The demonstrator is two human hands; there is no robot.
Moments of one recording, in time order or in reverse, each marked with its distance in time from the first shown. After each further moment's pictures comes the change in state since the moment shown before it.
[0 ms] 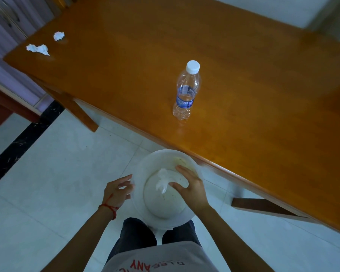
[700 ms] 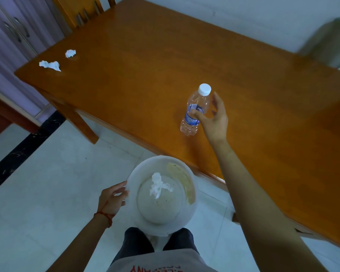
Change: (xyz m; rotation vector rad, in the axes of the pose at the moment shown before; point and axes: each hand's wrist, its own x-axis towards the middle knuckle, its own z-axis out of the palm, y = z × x) left_hand 0.018 0.017 -0.038 -0.010 0.012 0.071; right_hand 0.150 -0.121 -0.084 0.198 0.480 -0.168
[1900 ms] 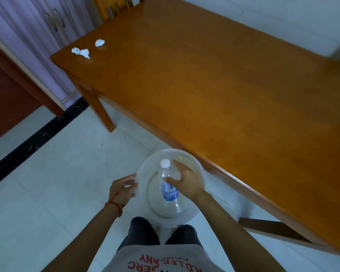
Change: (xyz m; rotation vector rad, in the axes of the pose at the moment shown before) left_hand -0.030 -0.024 0.005 -0.067 0.097 -0.019; right_hand -0.164 0.065 0.035 -0.453 -0.804 0.098
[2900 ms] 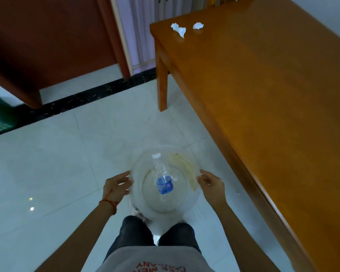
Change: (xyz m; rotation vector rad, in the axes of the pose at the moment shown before) left_hand -0.061 -0.080 -0.103 -0.380 0.392 -0.125; right_hand 0.014 -0.026 0.055 0.079 -0.023 -0.038
